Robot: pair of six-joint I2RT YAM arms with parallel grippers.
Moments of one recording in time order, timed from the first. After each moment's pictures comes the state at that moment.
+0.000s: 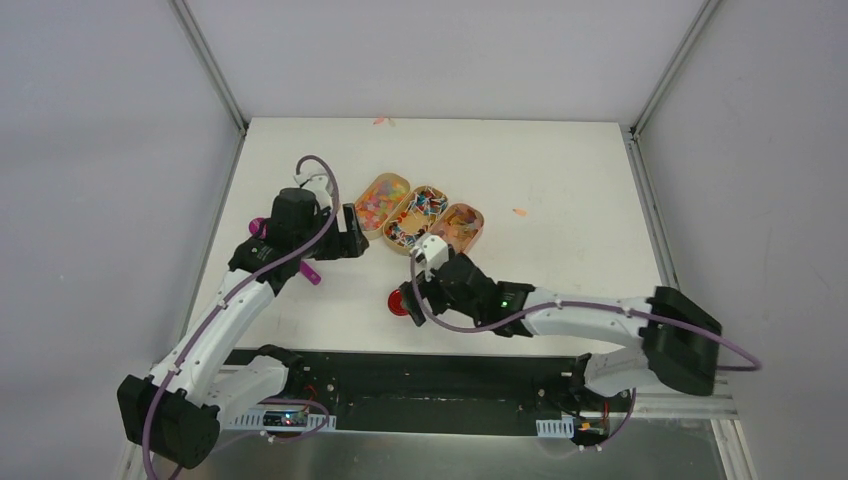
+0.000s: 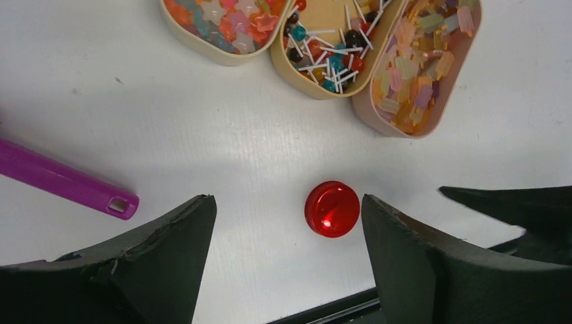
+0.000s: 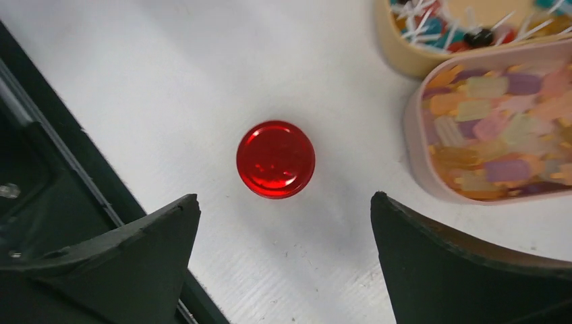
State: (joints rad) left arm -0.33 0.96 0.87 -0.60 0.09 -0.42; right arm 1.17 1.45 0.77 0.07 0.19 0.24
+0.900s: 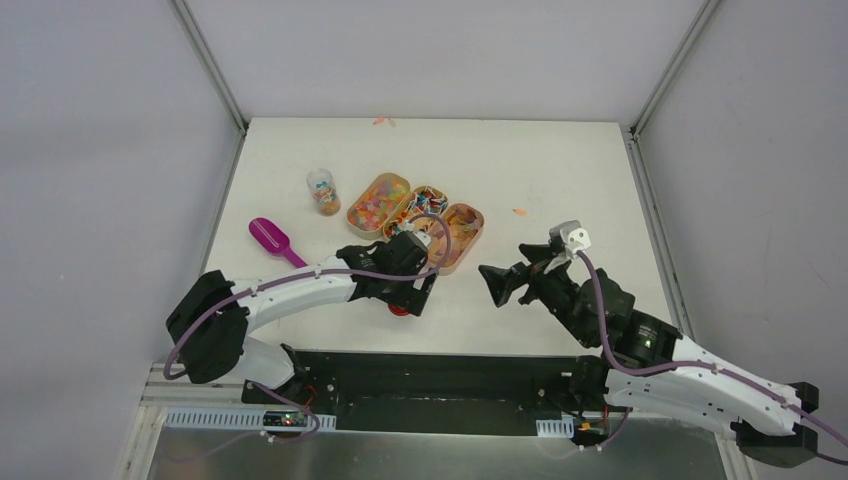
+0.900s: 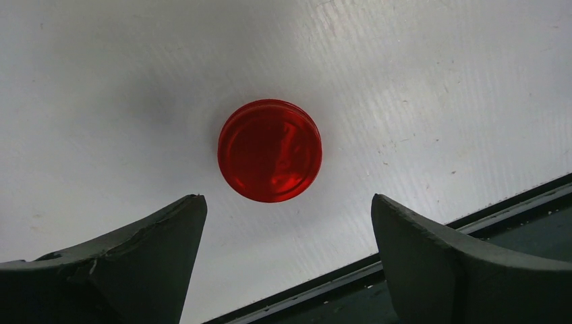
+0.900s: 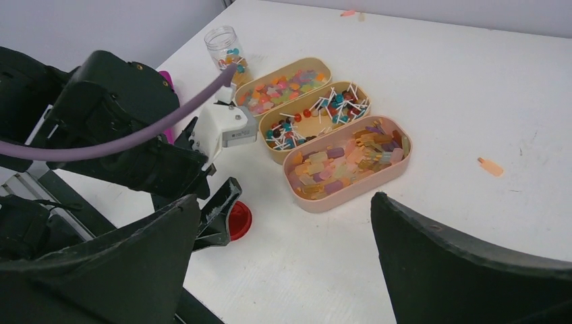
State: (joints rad) left arm -0.92 1.38 0.89 -0.60 -0.13 -0.45; right arm 1.17 0.53 0.68 -0.25 0.53 0.25
